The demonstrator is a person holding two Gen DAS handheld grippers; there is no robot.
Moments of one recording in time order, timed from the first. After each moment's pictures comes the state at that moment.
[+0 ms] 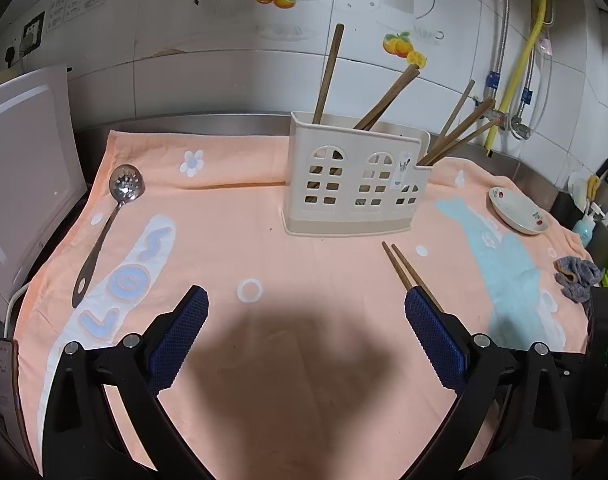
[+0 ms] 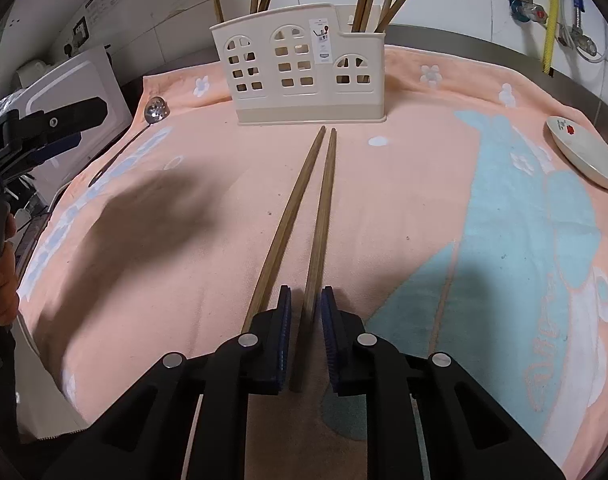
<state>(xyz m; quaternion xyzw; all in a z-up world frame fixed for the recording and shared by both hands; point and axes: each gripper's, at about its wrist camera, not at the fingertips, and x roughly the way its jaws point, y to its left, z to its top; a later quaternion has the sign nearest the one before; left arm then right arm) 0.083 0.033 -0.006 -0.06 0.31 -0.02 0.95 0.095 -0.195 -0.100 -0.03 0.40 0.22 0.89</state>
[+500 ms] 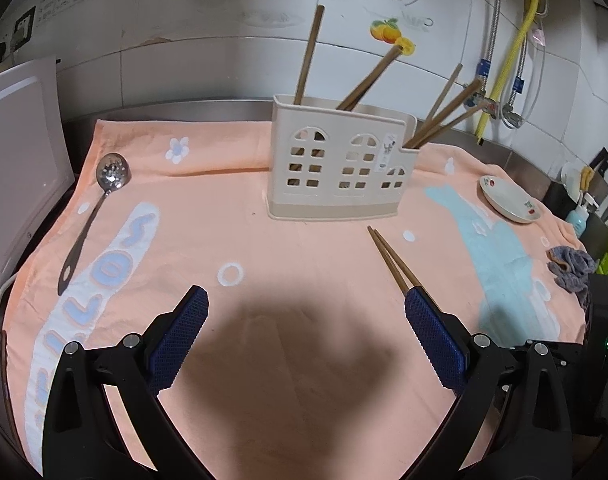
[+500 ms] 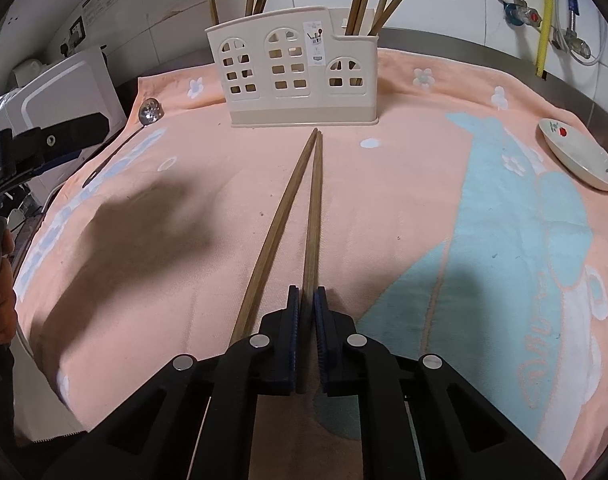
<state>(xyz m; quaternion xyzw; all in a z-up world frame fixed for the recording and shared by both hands) 0.079 0.018 -0.016 -0.06 0.33 -0.03 0.94 0.093 -0.199 -0.098 -0.03 0.40 0.21 0.89</state>
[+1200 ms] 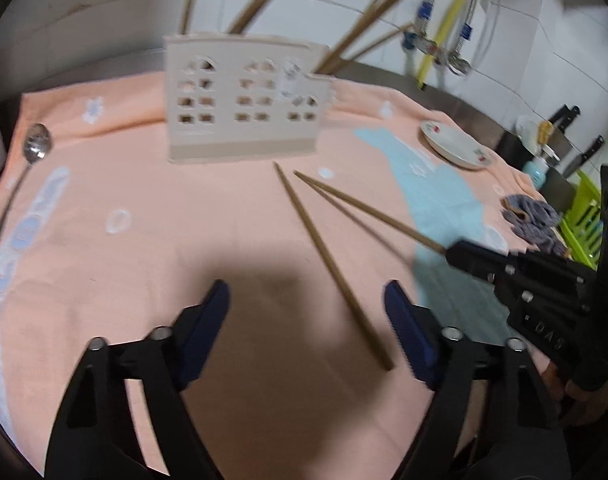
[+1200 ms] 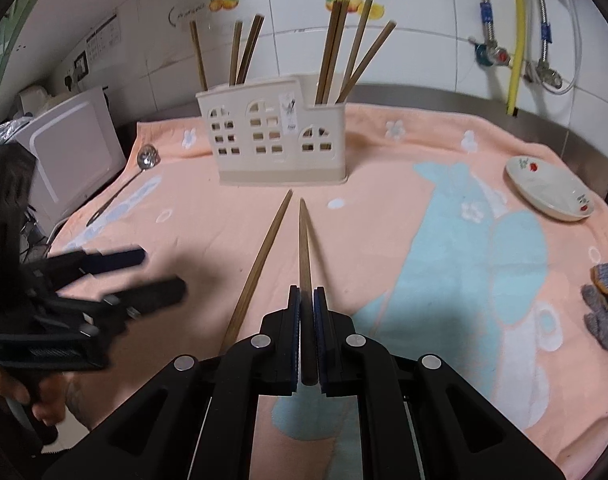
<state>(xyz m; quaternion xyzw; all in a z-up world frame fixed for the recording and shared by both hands) 0.080 -0.051 -0.057 -0.06 0.39 -0.14 0.91 0.080 -0.236 -0.053 -0.02 0.32 0.20 0.92</state>
